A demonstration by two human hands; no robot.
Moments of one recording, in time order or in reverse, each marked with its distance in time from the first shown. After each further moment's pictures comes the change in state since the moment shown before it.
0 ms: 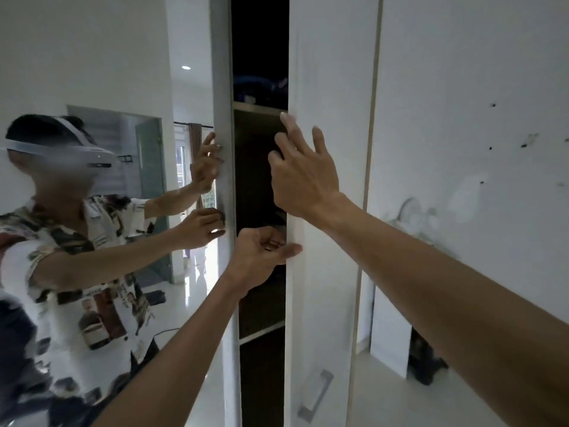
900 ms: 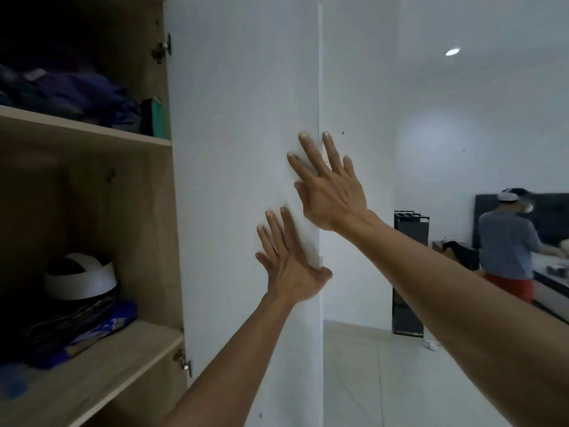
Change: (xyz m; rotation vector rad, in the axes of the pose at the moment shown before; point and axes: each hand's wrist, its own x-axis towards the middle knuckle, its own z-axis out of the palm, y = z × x) left_hand 0.040 0.067 0.360 0.387 -0.249 0.305; right_hand -0.173 0.283 -0.065 -0.379 -0.320 0.449
